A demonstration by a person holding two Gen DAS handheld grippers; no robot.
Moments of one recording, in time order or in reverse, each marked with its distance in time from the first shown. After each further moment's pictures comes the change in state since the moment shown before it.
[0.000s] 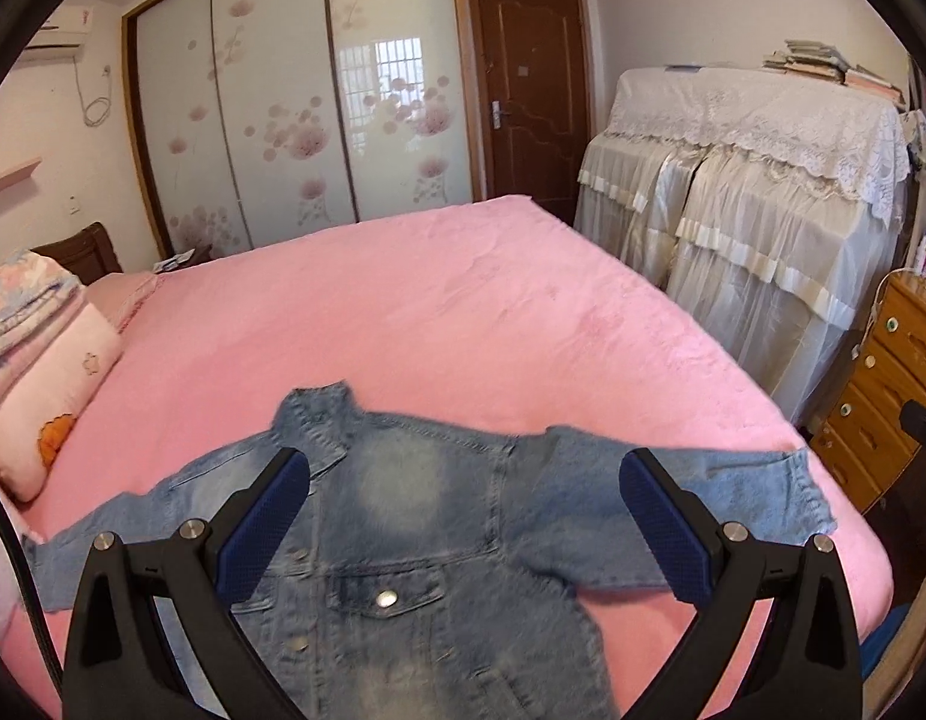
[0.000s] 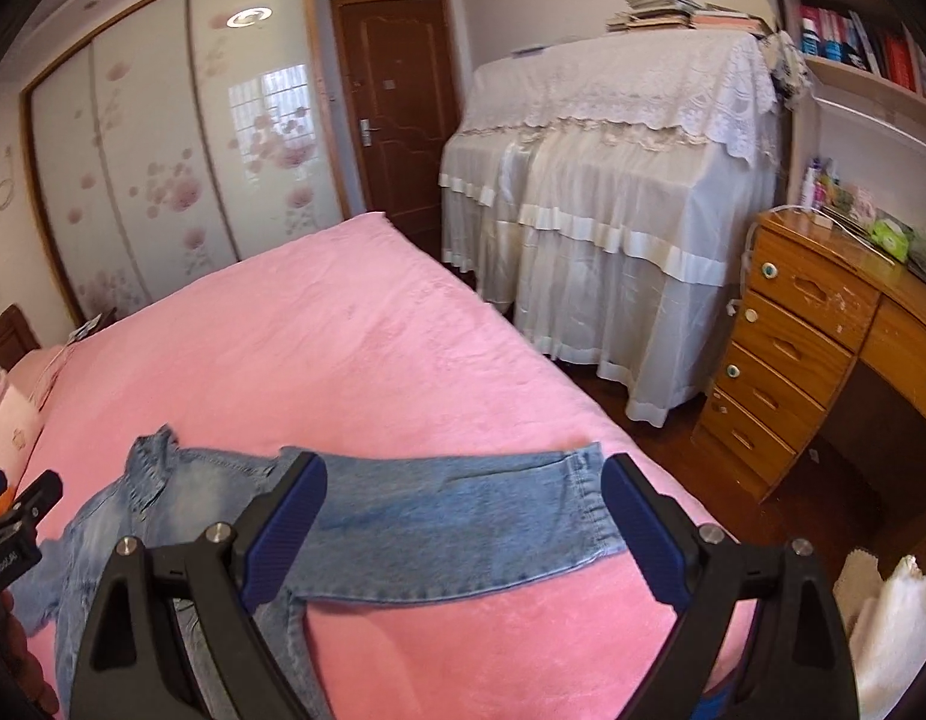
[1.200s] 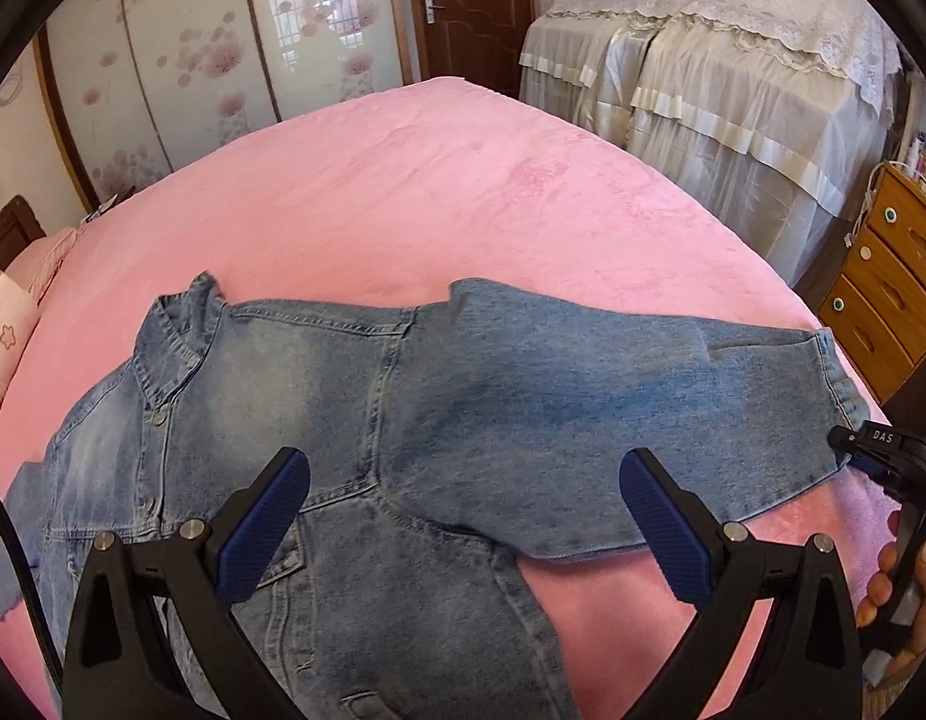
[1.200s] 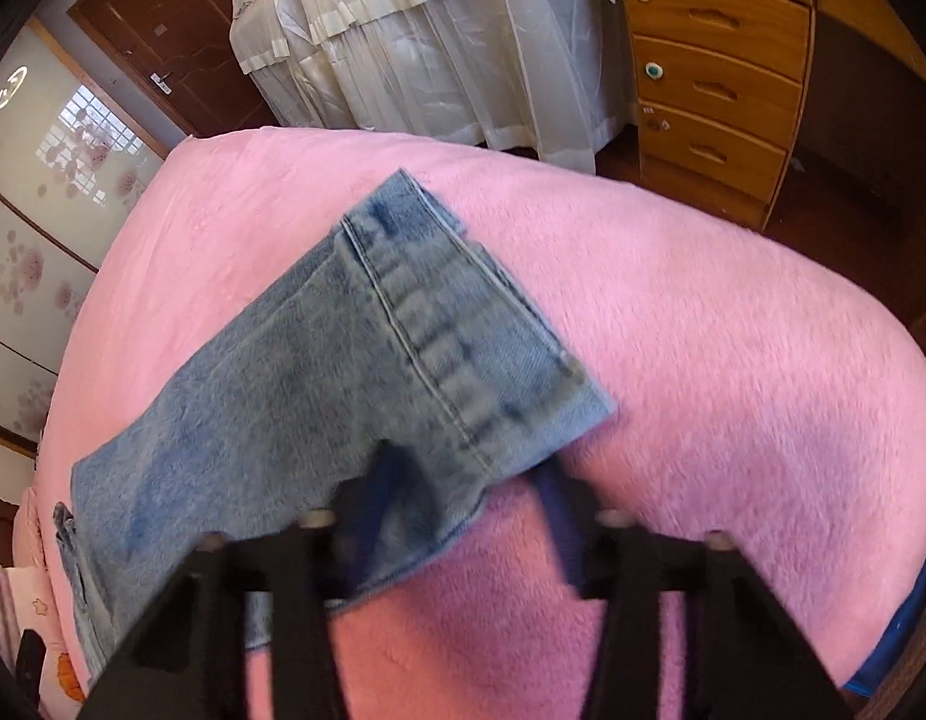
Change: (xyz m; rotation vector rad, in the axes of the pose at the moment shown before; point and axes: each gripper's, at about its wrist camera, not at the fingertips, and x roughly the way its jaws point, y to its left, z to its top) left arm 0.147 -0.070 -0.086 0.083 0.264 -0.084; right arm 0.207 -0.128 -0.137 0.481 0.396 -0.077
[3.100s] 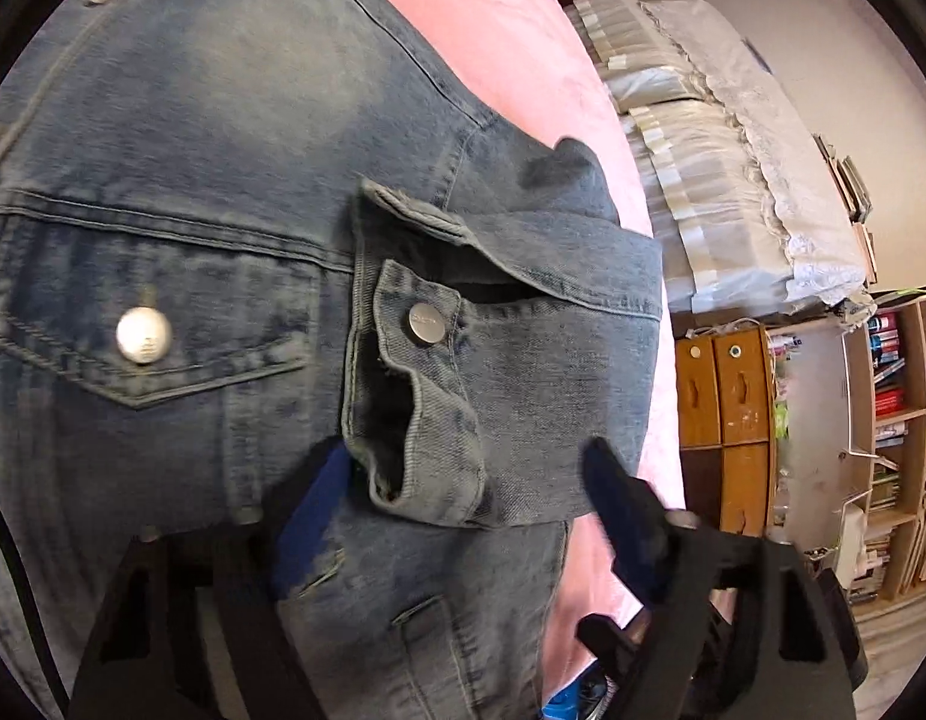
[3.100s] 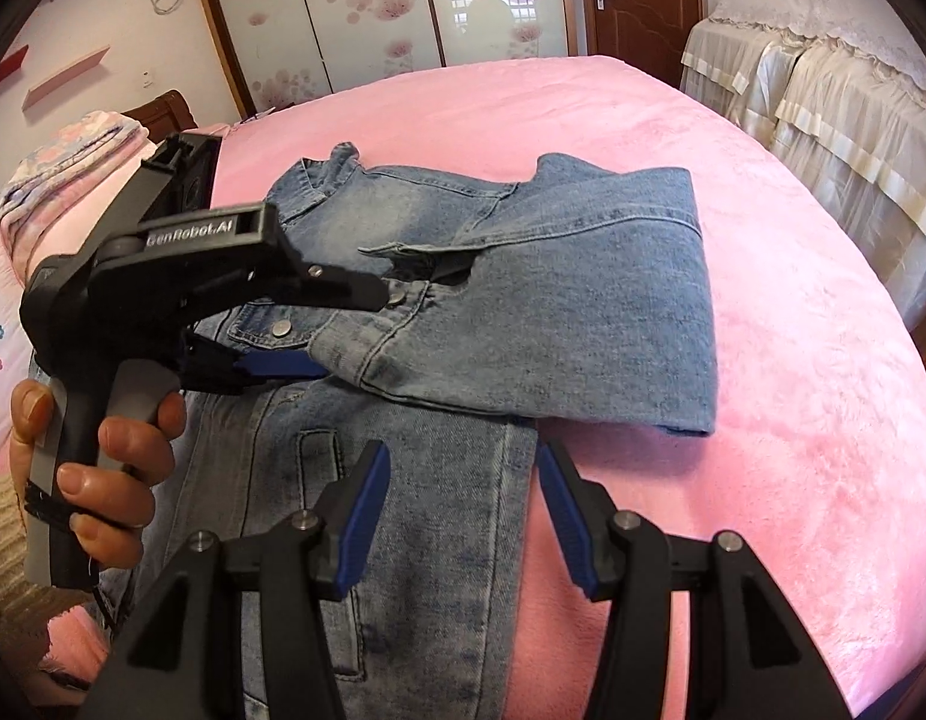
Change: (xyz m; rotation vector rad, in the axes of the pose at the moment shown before) left arm 0.103 0.141 -0.090 -0.585 0.348 -0.655; right arm -0.087 0.206 -0.243 -0.911 0.024 0.332
